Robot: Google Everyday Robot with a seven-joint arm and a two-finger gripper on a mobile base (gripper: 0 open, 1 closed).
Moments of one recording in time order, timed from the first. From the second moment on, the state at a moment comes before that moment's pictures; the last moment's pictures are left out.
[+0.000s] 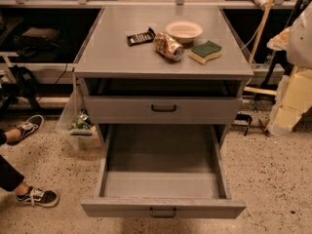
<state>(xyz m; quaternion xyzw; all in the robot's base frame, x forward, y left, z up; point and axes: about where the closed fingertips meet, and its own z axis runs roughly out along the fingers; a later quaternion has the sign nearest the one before) 0.438 -0.216 0.978 -0.60 0.78 -0.04 0.16</state>
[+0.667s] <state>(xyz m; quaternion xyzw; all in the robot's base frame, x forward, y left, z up) 0.463 -0.209 0.984 -0.61 0.77 -0.04 0.17</state>
